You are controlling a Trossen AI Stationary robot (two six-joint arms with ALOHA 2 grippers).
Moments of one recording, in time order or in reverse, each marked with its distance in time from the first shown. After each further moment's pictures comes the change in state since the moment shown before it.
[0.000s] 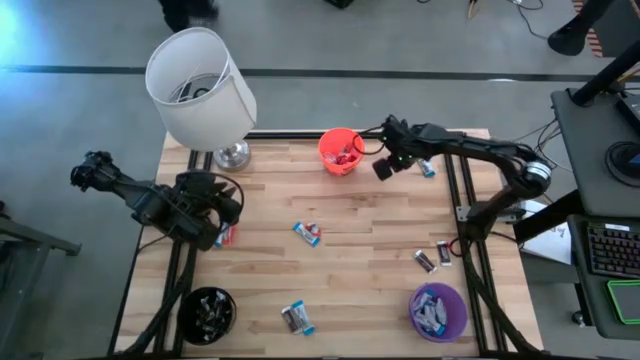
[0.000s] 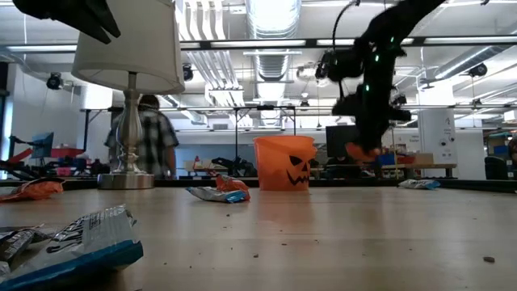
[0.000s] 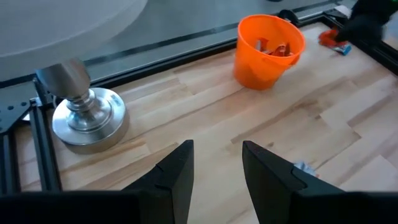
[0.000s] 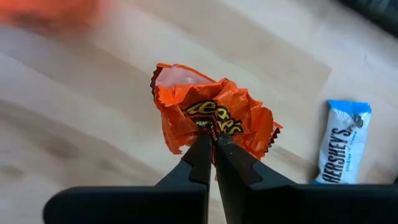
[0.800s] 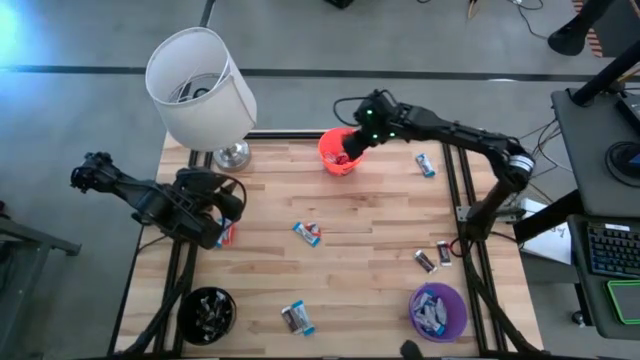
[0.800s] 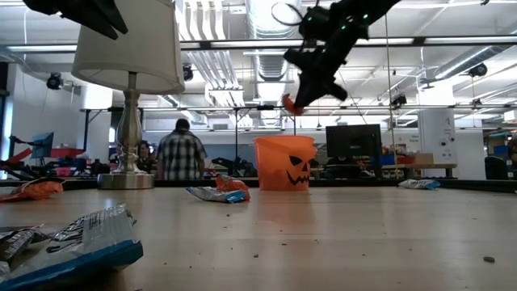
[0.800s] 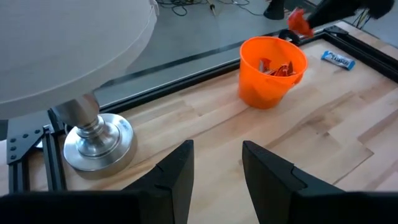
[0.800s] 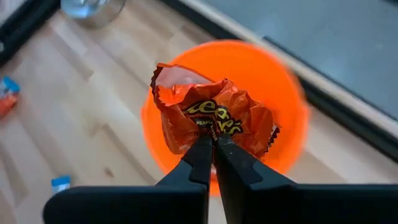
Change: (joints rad) left arm 0.030 0.017 0.014 0.007 -0.084 0.066; right arm 0.049 0.123 0.360 0.199 -0.202 -0.104
